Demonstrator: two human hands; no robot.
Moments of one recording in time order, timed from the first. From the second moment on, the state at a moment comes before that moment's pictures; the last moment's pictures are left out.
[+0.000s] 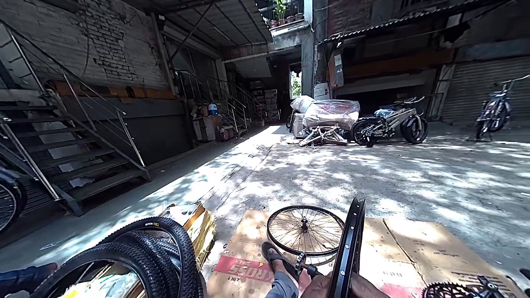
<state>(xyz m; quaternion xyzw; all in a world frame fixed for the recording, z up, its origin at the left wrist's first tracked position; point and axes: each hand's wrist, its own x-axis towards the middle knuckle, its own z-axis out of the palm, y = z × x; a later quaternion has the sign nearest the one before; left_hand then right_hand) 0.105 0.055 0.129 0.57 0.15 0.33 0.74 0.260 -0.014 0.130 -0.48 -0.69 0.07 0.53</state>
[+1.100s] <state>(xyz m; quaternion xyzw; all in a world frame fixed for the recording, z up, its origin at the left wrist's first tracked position) 0.093 0.058 0.112 0.51 0.18 0.32 0.78 0.245 -0.045 0.105 -0.56 -0.63 -0.01 0.54</state>
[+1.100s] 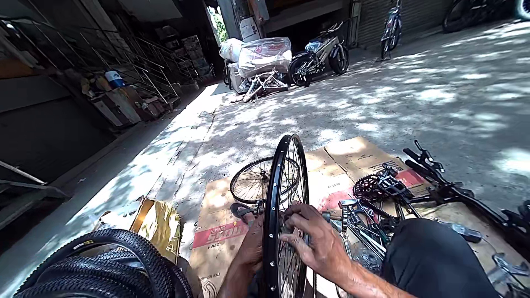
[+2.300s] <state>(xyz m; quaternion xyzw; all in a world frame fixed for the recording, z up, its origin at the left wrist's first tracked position) -0.015 -0.094 -0.015 0.62 0.49 0.38 0.48 0.310 -0.018 -0.112 -0.70 -0.21 0.50 0.47</state>
